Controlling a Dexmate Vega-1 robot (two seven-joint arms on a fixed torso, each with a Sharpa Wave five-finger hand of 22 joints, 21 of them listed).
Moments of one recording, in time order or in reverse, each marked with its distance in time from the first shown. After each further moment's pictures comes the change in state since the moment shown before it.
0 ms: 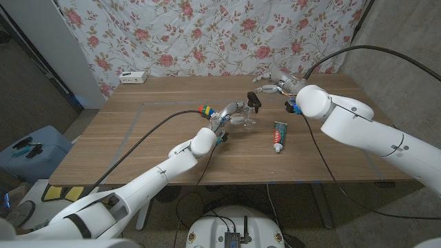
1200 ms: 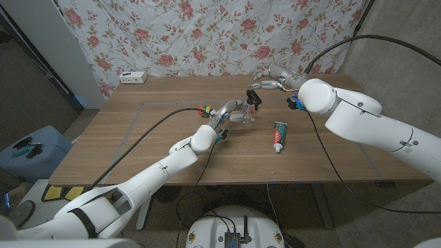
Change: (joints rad) left arm -0.033 -0.017 0.001 0.051 -0.007 -0.017 -0.001; left_hand -0.004 -0.004 0.004 -0.004 0.000 0.000 0.000 0.000 0.000 0.002 0.002 0.000 0.000 0.000 0.000 0.000 -0.005 0.004 0.004 0.000 0.000; right arm 0.065 -0.052 -0.030 -0.067 -0.016 -0.055 0.109; right_hand -0.194 -0.083 -0.108 0.020 0.013 -0.108 0.153 -0.020 0.001 -0.083 0.050 -0.017 0.005 -0.060 0.062 -0.020 -0.008 -0.040 0.021 -0.004 0.000
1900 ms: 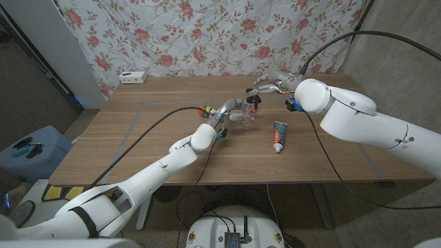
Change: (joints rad) left arm -0.009 -0.001 0.001 0.009 -0.001 -0.003 -0.001; left_hand 0.000 0.000 0.004 -0.004 0.000 0.000 0.000 0.000 0.000 0.002 0.002 0.000 0.000 0.000 0.000 -0.007 0.001 0.000 0.000 0.000 0.000; right arm 0.100 0.006 -0.125 -0.017 -0.071 -0.103 0.072; right_hand 0.037 -0.042 0.012 -0.051 0.012 -0.012 0.025 0.025 0.012 -0.034 0.002 -0.007 0.000 -0.008 0.016 -0.008 -0.005 -0.001 0.013 0.000 0.000
